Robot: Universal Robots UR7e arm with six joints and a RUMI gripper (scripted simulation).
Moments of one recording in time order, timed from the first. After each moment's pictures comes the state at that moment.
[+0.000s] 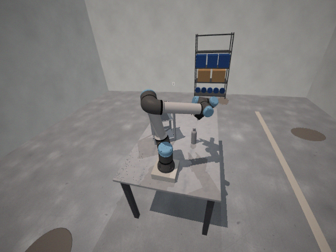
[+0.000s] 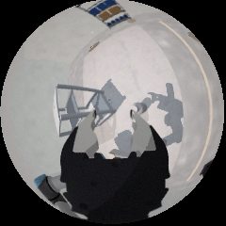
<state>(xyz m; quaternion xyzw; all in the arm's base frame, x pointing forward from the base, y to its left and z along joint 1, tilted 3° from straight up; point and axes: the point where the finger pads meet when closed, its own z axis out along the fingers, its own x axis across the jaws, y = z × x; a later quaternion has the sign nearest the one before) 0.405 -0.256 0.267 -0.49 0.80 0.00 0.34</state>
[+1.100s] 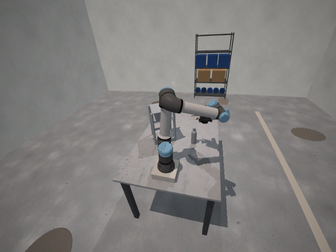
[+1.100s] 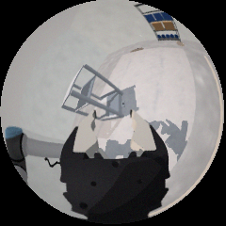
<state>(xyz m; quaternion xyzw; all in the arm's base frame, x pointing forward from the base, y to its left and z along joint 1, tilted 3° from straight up) 0.406 -0.255 0.260 -0.63 0.60 0.02 0.50</state>
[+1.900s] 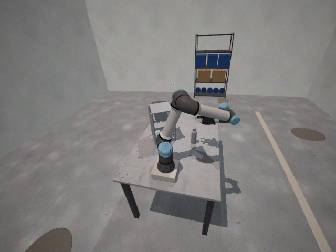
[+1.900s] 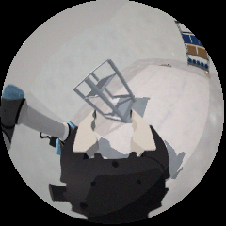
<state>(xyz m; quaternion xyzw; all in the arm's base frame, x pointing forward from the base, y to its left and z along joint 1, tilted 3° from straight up) 0.405 -0.254 0.255 -0.69 0.42 0.04 0.59</state>
